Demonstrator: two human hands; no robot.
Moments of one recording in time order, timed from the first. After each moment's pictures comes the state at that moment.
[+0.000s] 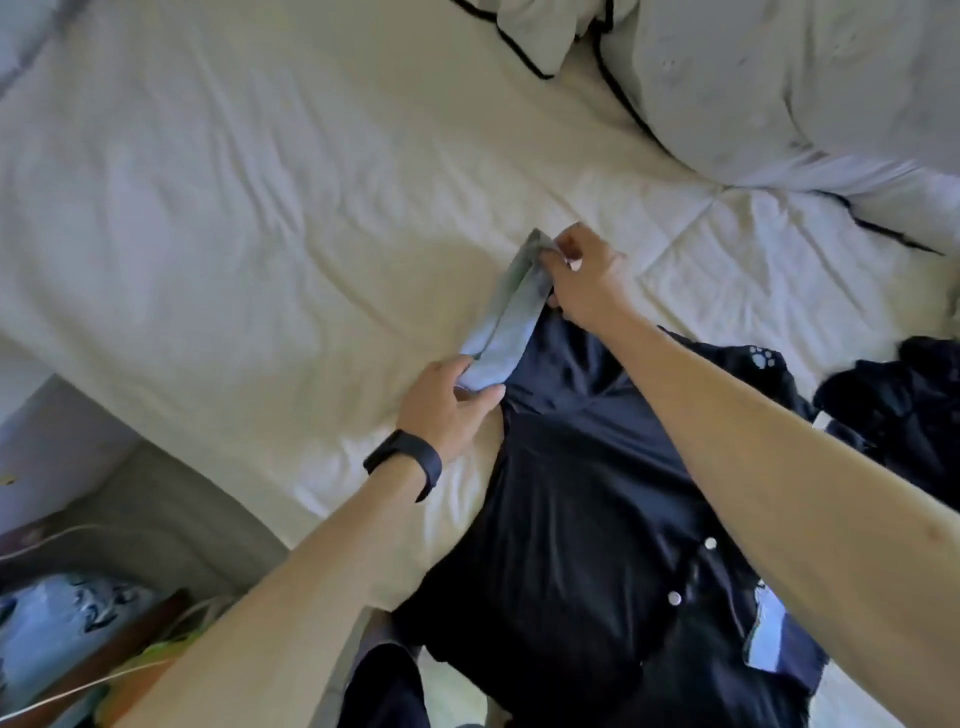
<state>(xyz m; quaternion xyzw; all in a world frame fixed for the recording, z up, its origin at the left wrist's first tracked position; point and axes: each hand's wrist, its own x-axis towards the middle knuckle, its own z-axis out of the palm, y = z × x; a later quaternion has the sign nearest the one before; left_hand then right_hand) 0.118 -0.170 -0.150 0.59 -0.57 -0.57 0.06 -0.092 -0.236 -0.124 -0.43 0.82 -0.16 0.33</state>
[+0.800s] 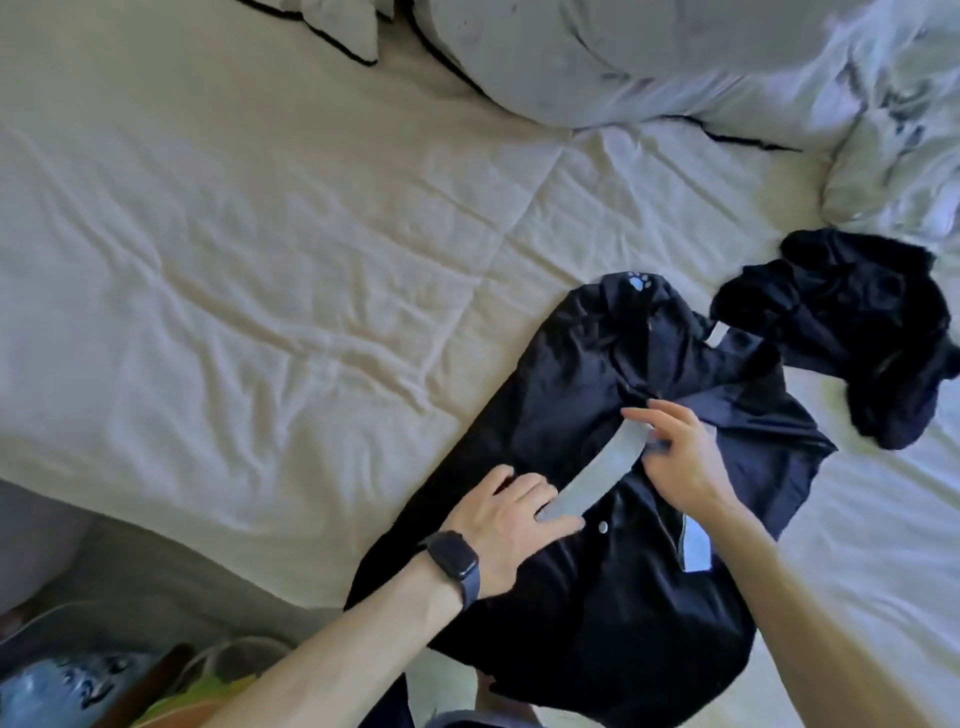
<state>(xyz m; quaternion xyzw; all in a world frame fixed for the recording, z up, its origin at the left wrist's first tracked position) 0.055 -0.020 -0.102 0.06 -0.94 -0.30 -0.13 -0.183 0.073 -0.080 -0.25 0.89 -0.09 0.37</state>
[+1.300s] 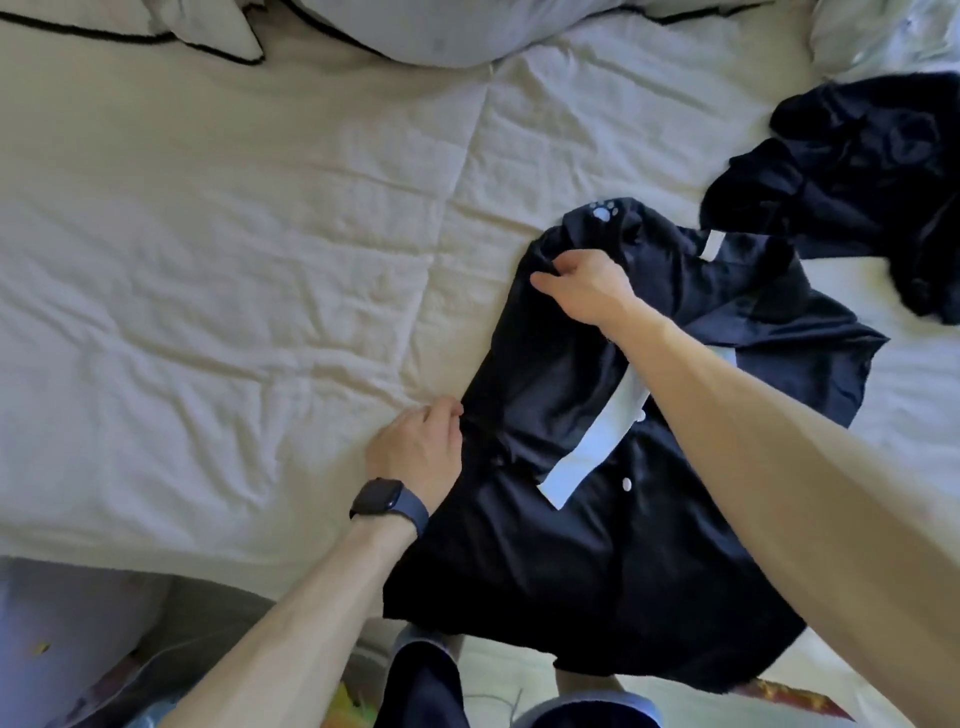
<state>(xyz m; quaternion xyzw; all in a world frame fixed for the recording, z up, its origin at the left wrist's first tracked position) 0.057 -0.077 -0.132 0.41 -0.87 -0.26 -0.12 -0.215 -0.057 -0.138 -0.20 0.87 -0.17 0.41</state>
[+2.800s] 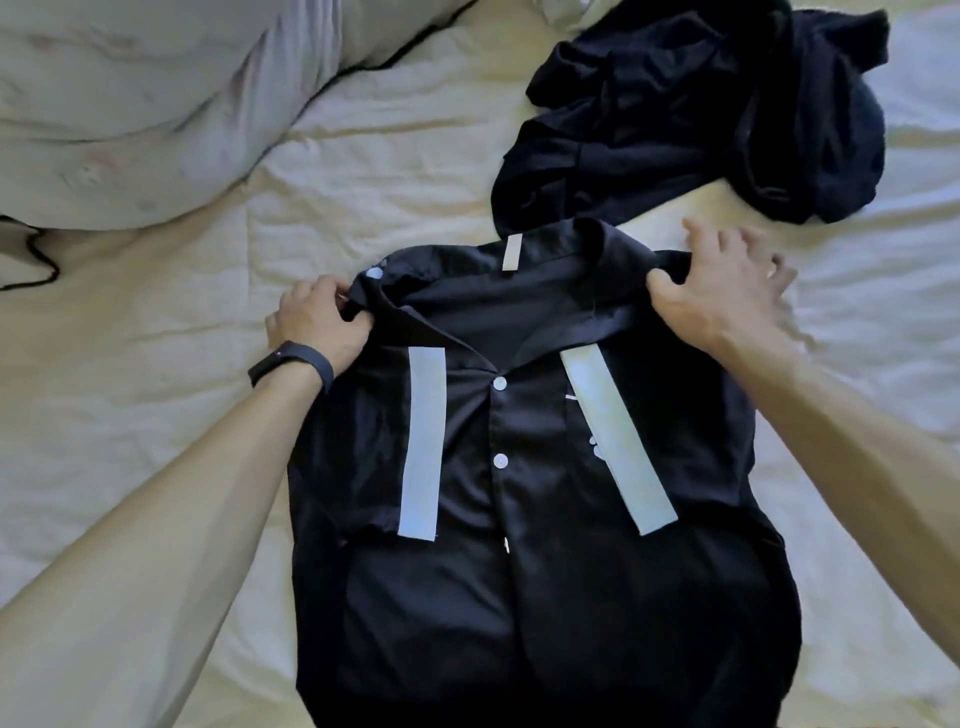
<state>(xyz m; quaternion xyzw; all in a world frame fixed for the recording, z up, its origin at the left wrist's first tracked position) -0.199 -0.138 -0.154 0.39 -0.90 -0.14 -0.14 -0.384 0.207 -0.167 -0.10 0.97 -0.12 0.17</state>
